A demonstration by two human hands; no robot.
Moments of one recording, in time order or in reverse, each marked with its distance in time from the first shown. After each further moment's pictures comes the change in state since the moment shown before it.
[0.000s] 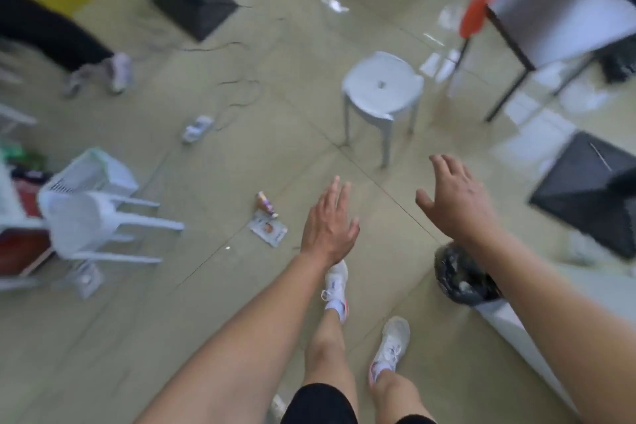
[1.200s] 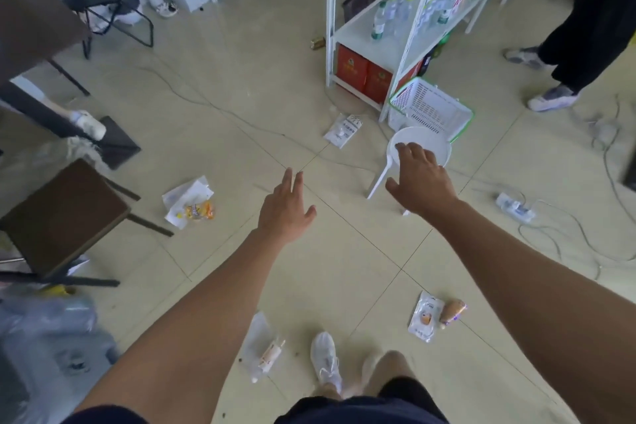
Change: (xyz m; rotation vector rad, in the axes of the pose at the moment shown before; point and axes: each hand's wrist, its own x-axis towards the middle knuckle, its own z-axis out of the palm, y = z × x) left_hand -0.574 -0.604 -0.154 -0.388 0.364 -1.460; right_hand -0.228 -0.934 0.253 -0.536 -0.341 -1.422
